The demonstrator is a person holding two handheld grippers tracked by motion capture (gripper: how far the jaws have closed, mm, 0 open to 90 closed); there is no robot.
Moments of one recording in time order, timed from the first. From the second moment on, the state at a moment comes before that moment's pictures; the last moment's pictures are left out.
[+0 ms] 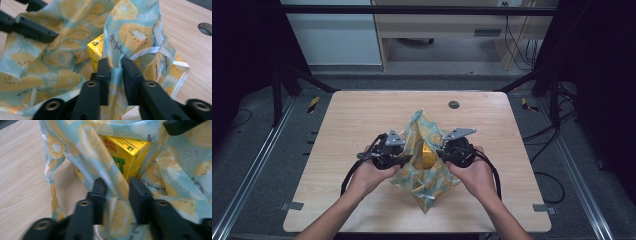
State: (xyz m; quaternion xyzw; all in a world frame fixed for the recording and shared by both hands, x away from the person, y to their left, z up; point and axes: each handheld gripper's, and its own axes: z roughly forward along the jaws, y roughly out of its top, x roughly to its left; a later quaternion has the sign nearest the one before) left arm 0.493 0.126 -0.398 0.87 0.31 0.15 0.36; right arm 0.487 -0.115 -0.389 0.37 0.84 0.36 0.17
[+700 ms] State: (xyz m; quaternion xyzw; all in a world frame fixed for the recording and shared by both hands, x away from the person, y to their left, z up) left arm 0.489 0.132 -0.395 0.87 0.29 0.19 0.36; right arm 0.484 -0.125 -0.384 0.37 0.83 0.37 0.20
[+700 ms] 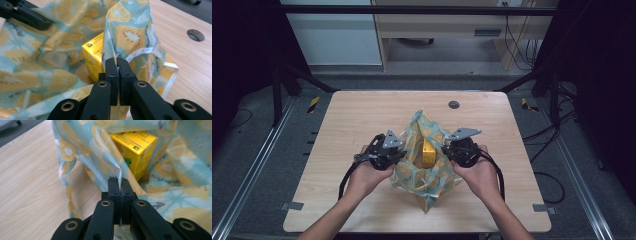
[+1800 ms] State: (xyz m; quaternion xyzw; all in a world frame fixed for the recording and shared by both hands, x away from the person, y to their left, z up) left arm 0.496 0.137 -0.397 0.86 0.29 0.23 0.35; right arm 0.488 -0.153 -0.385 0.39 0.81 0.37 0.23
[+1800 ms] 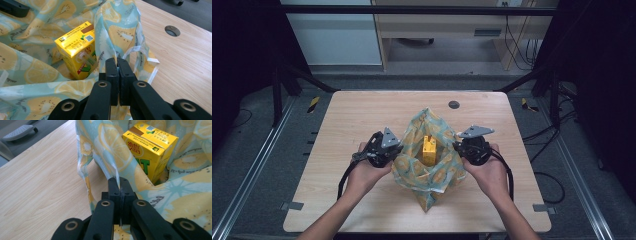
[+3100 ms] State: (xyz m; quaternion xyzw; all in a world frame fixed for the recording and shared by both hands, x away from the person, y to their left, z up) left arm 0.516 0.150 -0.452 0.88 0.32 0.20 0.30; right arm 0.497 -0.189 -0.446 0.43 0.82 0.32 0.21
